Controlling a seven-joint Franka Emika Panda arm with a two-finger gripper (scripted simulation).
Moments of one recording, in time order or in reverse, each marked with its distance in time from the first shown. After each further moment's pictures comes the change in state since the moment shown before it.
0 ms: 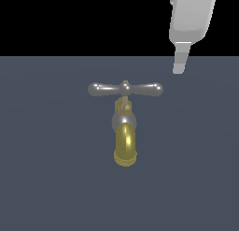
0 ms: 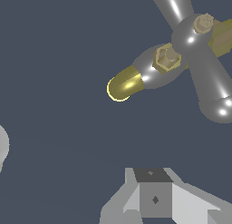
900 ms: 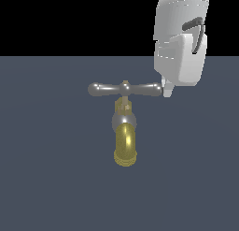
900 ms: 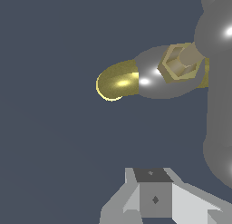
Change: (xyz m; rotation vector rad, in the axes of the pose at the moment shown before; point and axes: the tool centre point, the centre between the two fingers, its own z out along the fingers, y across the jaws) arm 0.017 0.048 0.060 -0.005 0.002 -0.338
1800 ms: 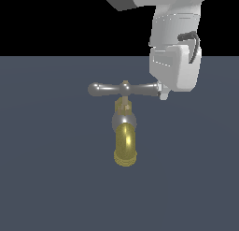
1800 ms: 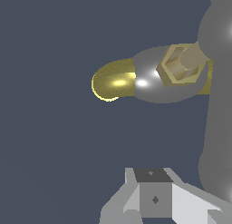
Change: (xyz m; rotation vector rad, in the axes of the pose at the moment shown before) arm 0.004 0.014 0.014 0.000 0.004 -0.079
